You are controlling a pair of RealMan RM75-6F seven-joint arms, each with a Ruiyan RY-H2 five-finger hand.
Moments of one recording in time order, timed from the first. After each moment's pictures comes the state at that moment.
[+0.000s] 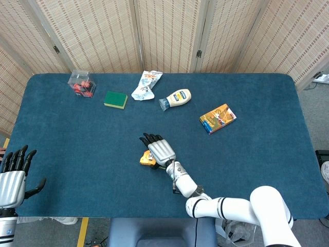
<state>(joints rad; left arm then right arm) -0.11 -1.16 -0.08 -1.71 1.41 1.51 0.26 1.05 -1.90 0.28 -1.25 -0.74 0.82 -0.53</state>
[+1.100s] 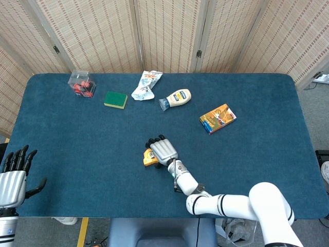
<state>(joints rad) -0.11 -1.17 -0.08 -1.70 1.41 1.50 0.26 1.11 -1.87 0.25 -1.26 -0.62 0.81 -0.61</state>
